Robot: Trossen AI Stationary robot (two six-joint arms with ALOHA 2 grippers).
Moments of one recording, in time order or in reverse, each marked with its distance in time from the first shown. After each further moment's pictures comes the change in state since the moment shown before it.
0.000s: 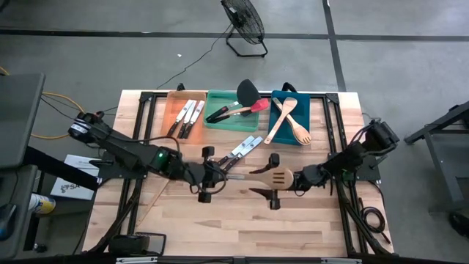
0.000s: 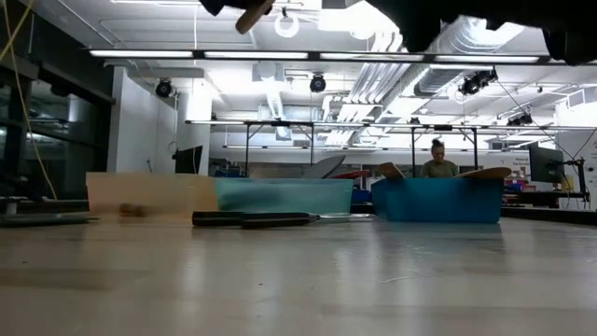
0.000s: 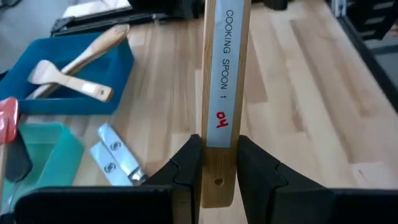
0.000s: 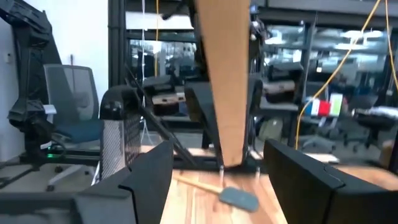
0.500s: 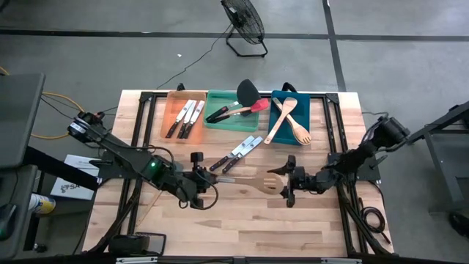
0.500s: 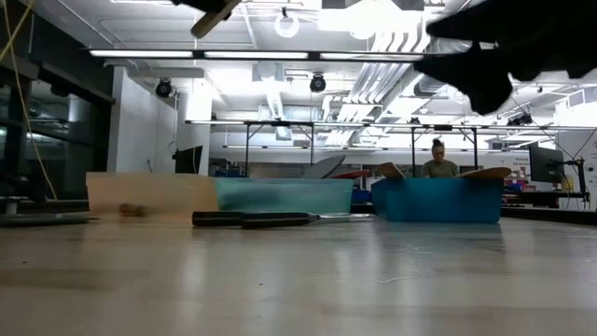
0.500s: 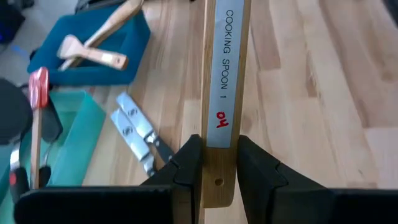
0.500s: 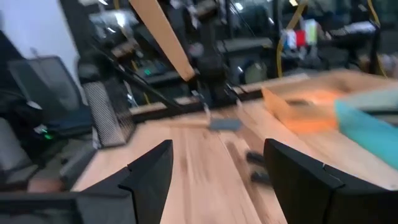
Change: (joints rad) left arm -0.122 -0.015 0.000 -0.172 -0.198 -0.118; right arm 0.122 -0.142 -0.263 -0.099 0.261 0.327
